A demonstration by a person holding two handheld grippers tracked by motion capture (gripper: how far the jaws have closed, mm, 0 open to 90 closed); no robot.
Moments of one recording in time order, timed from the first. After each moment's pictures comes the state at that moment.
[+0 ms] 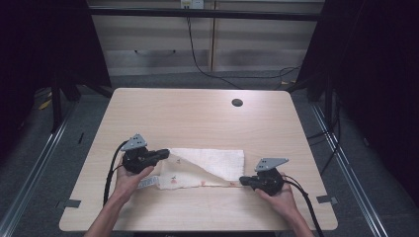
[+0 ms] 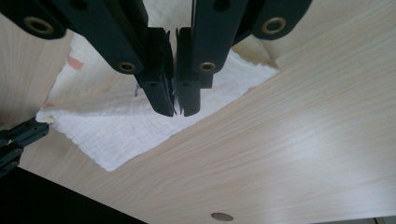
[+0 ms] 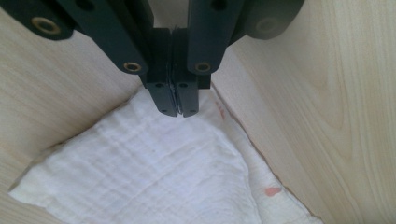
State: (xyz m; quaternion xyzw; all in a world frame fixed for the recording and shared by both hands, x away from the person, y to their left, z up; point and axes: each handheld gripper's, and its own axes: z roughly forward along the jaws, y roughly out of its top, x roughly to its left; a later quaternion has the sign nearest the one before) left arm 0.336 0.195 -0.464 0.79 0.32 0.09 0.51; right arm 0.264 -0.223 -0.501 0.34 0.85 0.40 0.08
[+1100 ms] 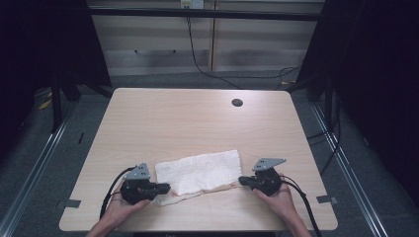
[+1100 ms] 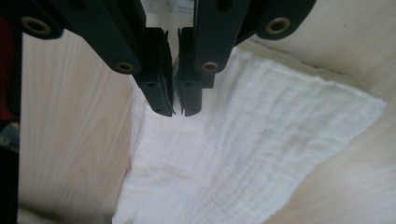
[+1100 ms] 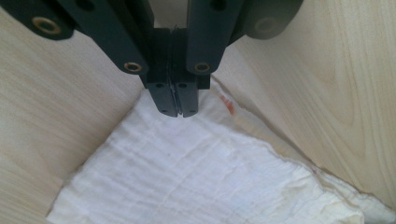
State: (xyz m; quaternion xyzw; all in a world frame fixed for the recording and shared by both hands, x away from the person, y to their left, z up) left arm 0.270 0.195 -0.495 0.87 0.24 0.00 0.43; right arm 0.264 -0.217 -0.501 0.36 0.84 0.39 0.09
